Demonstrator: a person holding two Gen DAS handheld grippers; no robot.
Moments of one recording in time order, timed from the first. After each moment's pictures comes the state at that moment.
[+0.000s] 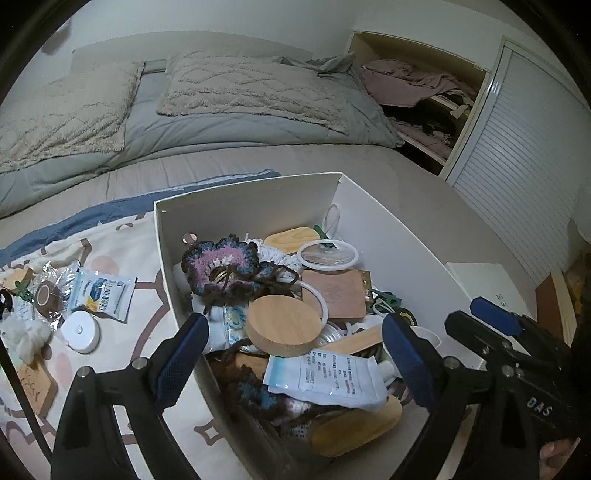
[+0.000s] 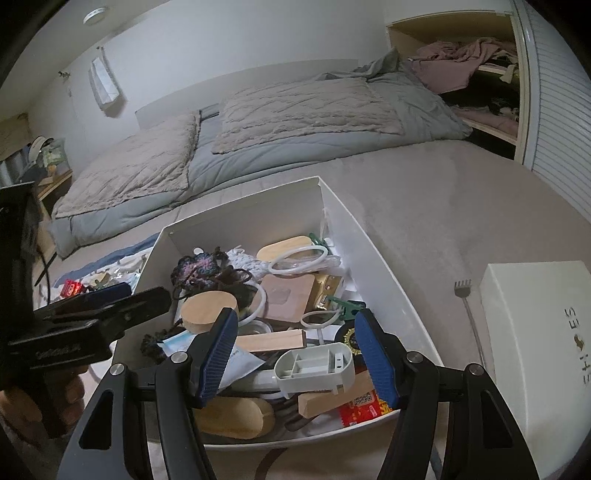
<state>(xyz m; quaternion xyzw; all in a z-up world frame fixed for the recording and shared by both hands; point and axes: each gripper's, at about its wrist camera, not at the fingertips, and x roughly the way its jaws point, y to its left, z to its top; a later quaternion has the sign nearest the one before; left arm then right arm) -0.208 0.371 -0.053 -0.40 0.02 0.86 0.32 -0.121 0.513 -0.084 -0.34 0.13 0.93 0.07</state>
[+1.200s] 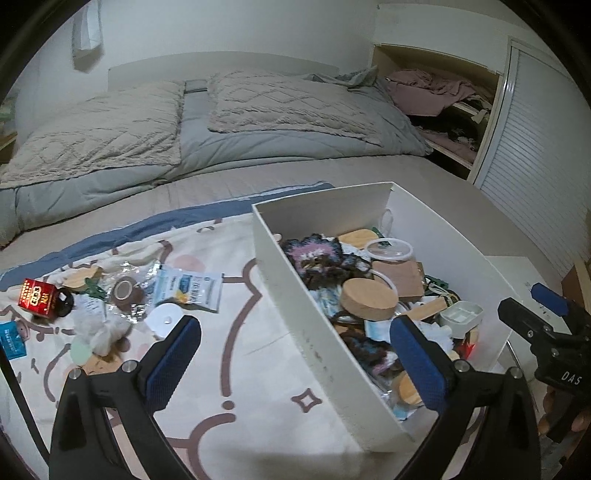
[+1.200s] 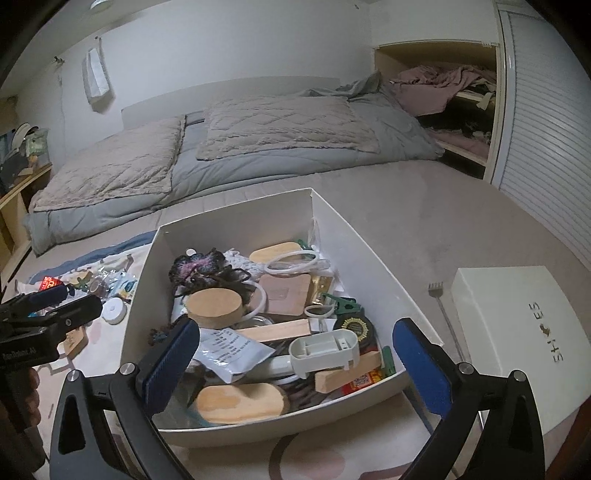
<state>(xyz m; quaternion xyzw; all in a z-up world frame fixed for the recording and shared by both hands) -0.200 0.283 -0.045 -0.37 0.05 0.89 0.26 -0.102 0.466 -0.071 -0.33 0.08 0.93 0.14</state>
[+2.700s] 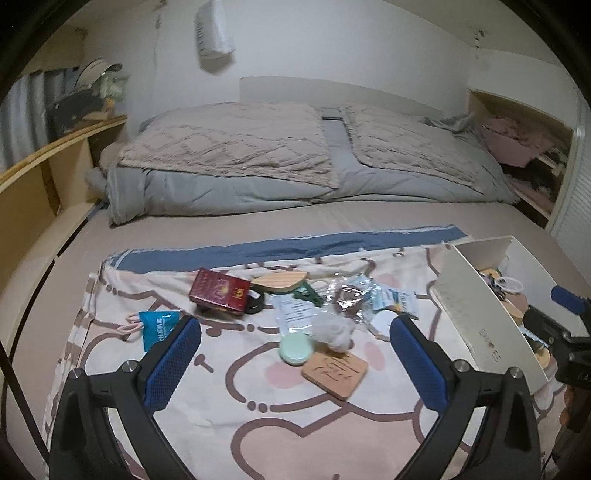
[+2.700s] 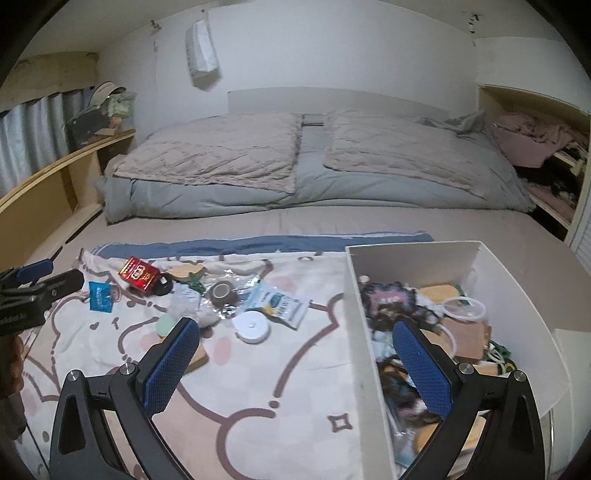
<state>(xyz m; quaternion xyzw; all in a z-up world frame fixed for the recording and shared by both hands) -0.229 0.039 -0.008 -0.33 0.02 0.94 0.10 -0.171 0.268 -0.043 -0.31 0.02 0.95 0.00</state>
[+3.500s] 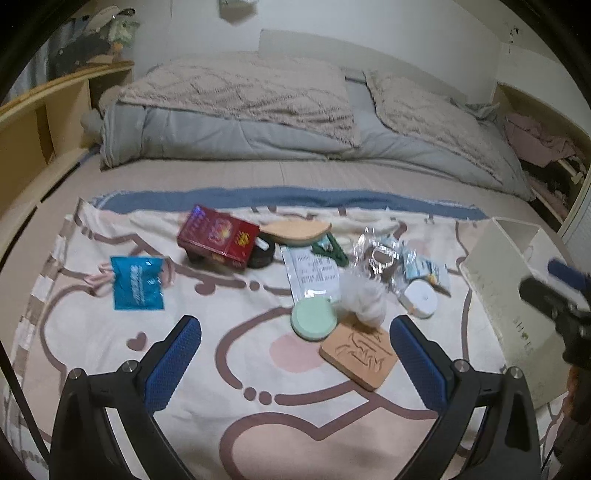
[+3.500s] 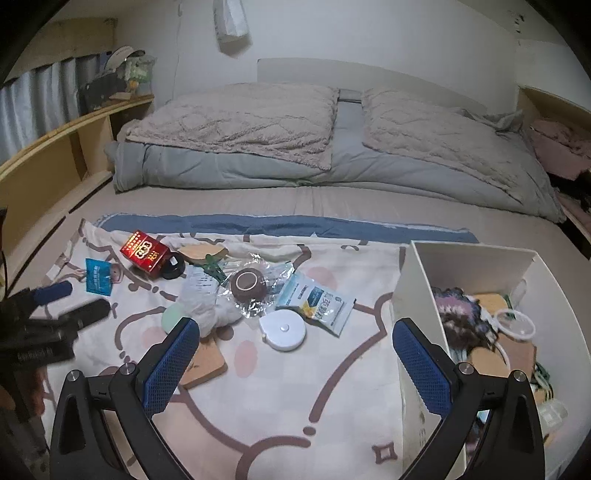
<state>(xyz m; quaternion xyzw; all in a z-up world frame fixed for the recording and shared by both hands) -0.267 0.028 -0.091 -0.40 -0.01 0.91 0.10 -0.235 0.222 -0.079 -0.35 -0.01 0.94 -0.03</state>
